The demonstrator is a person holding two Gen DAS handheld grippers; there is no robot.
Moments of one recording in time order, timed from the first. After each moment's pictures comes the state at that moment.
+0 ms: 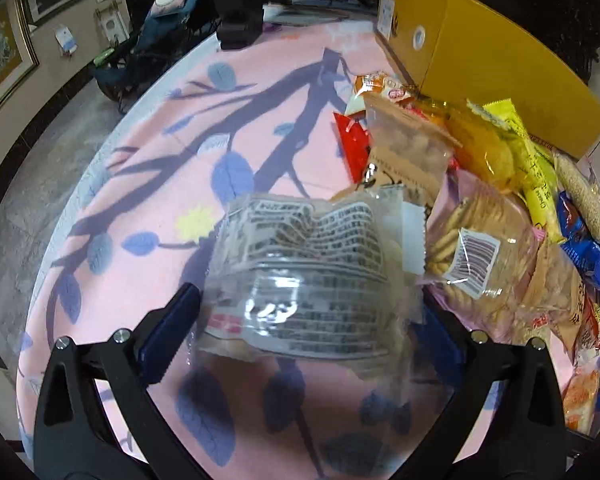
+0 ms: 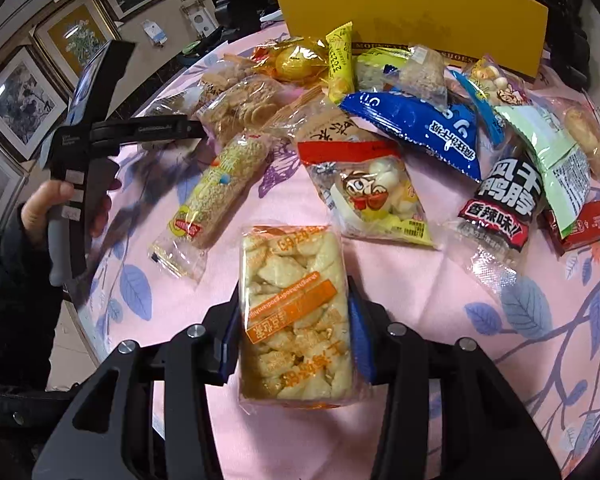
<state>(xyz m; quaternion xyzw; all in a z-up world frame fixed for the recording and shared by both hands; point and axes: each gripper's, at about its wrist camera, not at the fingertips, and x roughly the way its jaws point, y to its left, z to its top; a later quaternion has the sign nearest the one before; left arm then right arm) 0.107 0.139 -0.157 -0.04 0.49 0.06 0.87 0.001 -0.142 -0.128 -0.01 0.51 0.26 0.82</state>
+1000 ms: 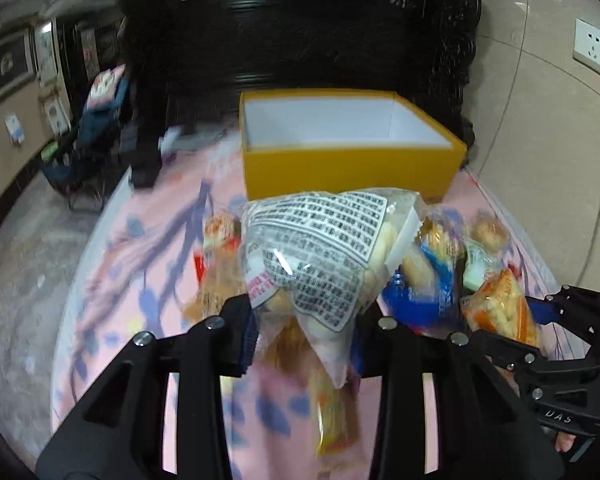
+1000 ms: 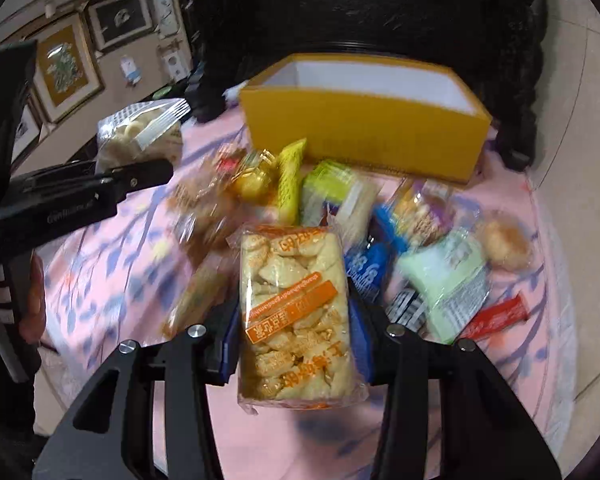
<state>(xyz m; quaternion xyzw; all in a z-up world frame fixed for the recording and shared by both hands) 0.084 0.026 -0.008 0.01 0.37 -0.06 0.93 0.063 -0.163 -0.024 -0.02 0.42 0.18 0.89</state>
